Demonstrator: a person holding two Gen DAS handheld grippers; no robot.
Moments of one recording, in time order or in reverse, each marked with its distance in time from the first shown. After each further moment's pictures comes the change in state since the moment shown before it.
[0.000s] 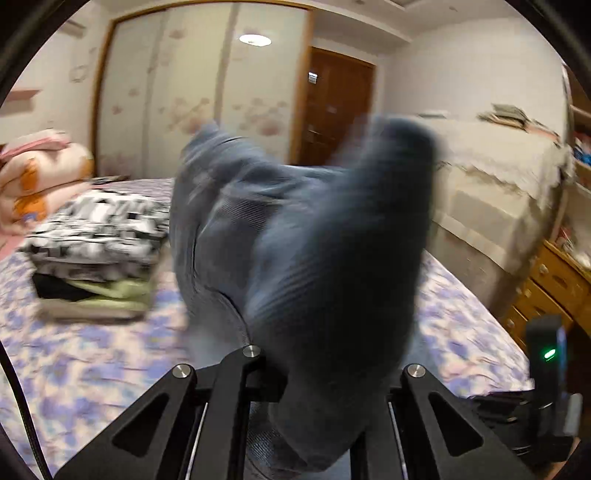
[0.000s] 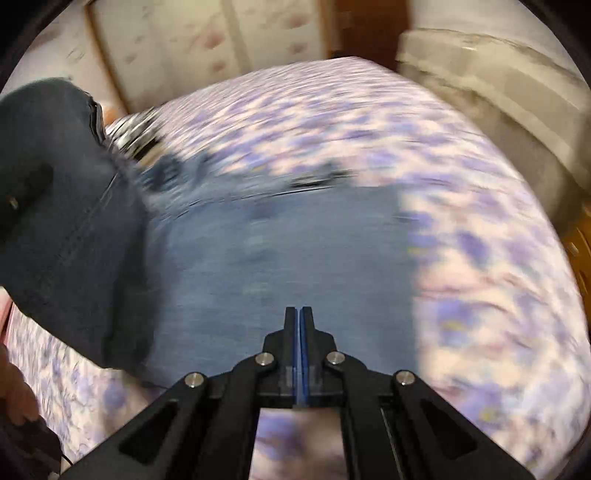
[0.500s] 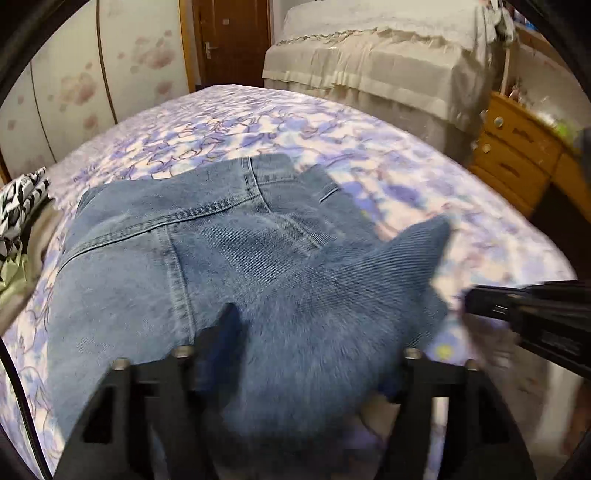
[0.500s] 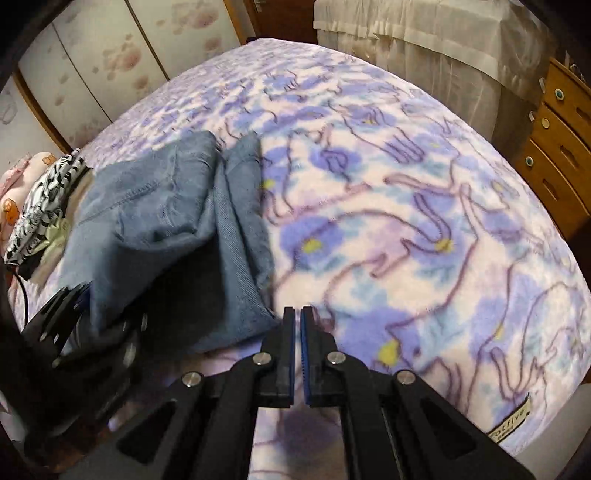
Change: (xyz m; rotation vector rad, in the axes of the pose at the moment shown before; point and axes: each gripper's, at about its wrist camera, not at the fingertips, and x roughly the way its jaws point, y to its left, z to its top) left arm 0.084 -0.096 -0.082 0.282 0.375 -0.183; right arm -0.002 -0.084 -0.043 0.216 0.076 -0.068
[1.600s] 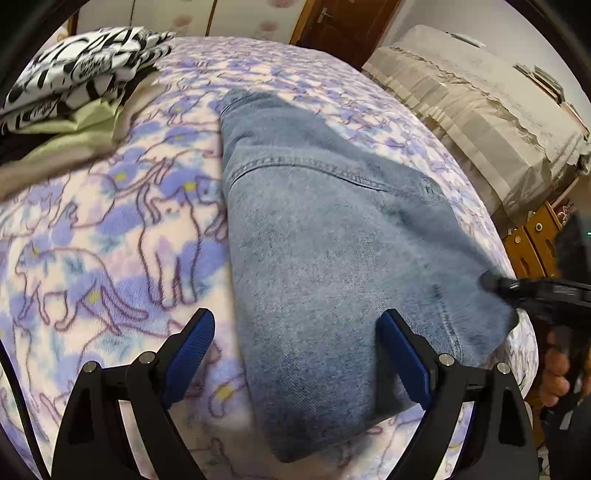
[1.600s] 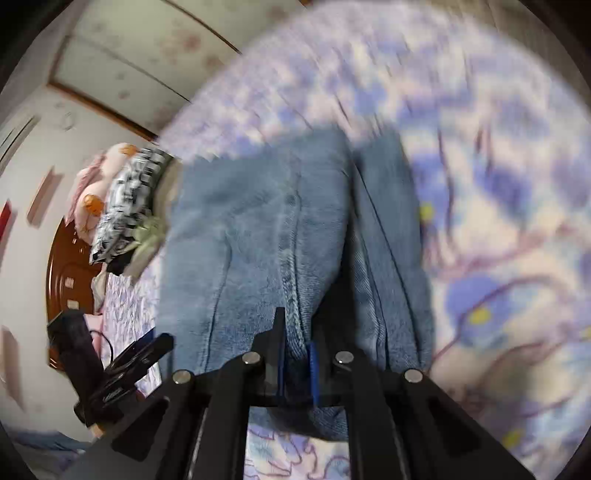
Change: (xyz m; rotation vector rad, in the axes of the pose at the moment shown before) left arm -0.041 0.159 -0.040 -0.451 0.080 -0.035; right arm 0.021 0.045 0.062 -0.038 0.134 0.425
